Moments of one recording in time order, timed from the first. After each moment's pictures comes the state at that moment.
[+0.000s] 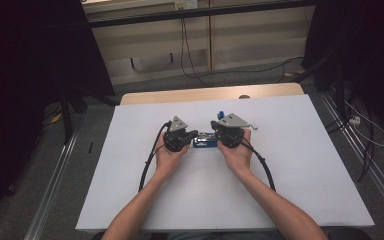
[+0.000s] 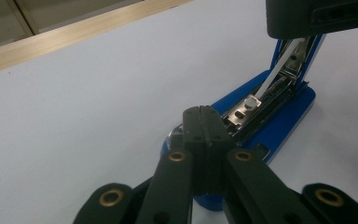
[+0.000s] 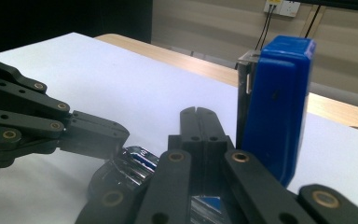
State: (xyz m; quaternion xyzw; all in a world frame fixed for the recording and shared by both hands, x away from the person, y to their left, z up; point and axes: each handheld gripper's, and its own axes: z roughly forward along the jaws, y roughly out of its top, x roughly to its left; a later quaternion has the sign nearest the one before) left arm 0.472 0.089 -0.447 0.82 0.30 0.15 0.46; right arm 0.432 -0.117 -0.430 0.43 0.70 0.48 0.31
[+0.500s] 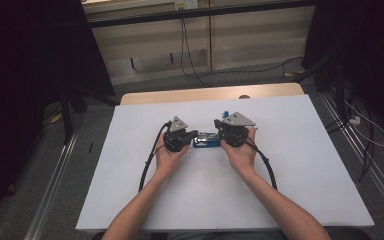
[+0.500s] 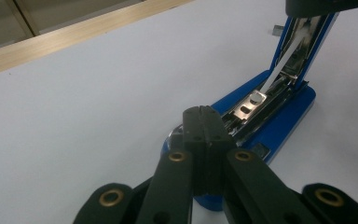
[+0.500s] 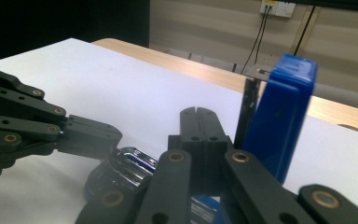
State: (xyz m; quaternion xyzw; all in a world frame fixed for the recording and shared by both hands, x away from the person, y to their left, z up) left arm 0.472 0.089 -0.447 0.82 0.30 0.16 0.46; right arm 0.429 -0.128 -0.423 0.44 0.70 0.48 0.31
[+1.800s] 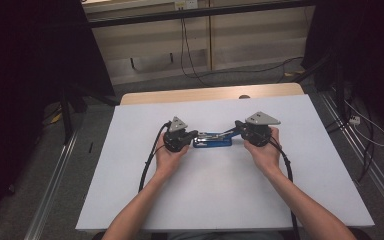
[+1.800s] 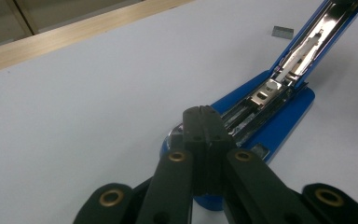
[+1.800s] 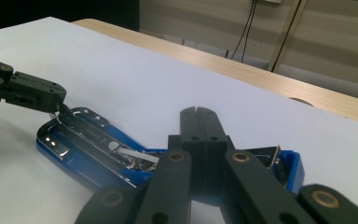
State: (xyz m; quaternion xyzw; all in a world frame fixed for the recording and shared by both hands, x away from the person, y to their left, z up) left arm 0.472 0.090 -0.448 0.82 0.30 0.15 0.46; right arm 0.420 -0.191 -0.425 0.44 0.71 0.45 0.30
